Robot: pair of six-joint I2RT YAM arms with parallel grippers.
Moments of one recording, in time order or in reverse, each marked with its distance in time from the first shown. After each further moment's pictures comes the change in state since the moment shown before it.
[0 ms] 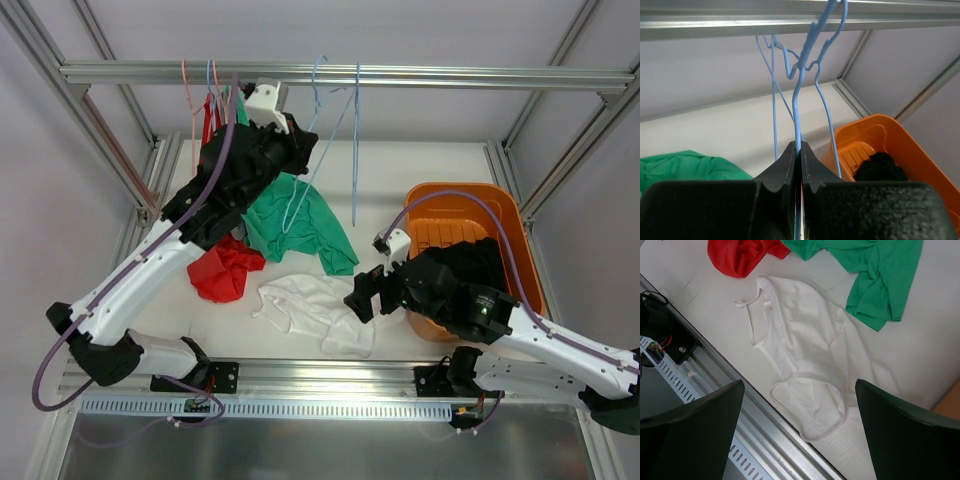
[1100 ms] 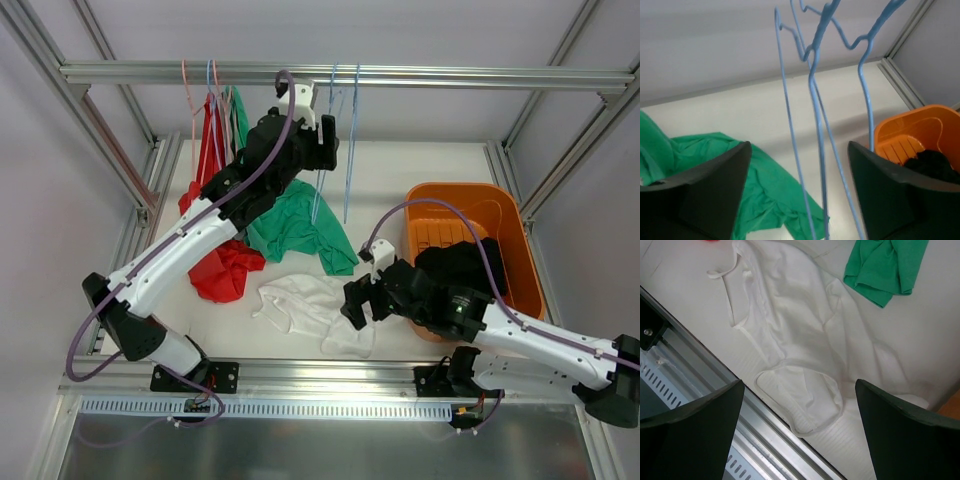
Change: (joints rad) left arm -0.003 0.218 0.115 -0.059 -0.137 0.065; right arm 0.000 0.074 -0.098 0.045 -0.014 0.012
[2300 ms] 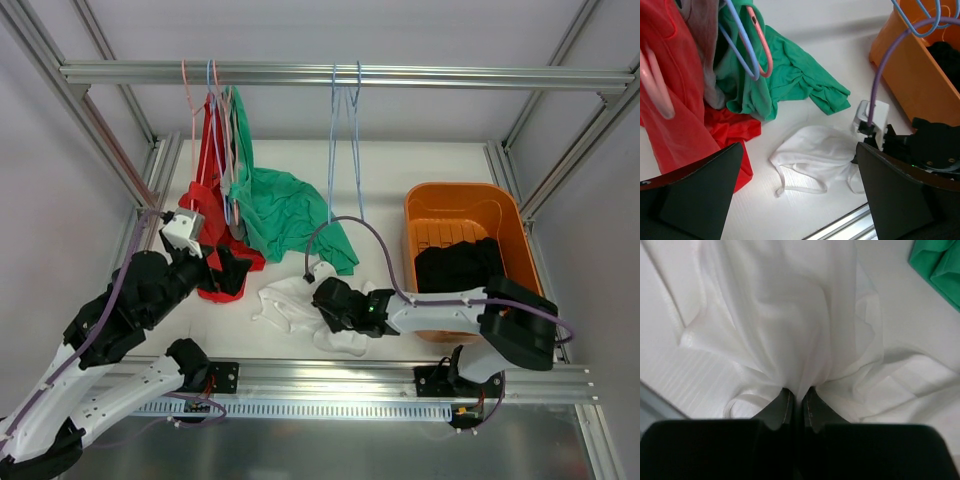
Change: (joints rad) left arm 0.000 -0.989 -0.711 -0.420 0.097 -0.095; right arm 0.086 0.669 0.027 0.358 0.071 0.006
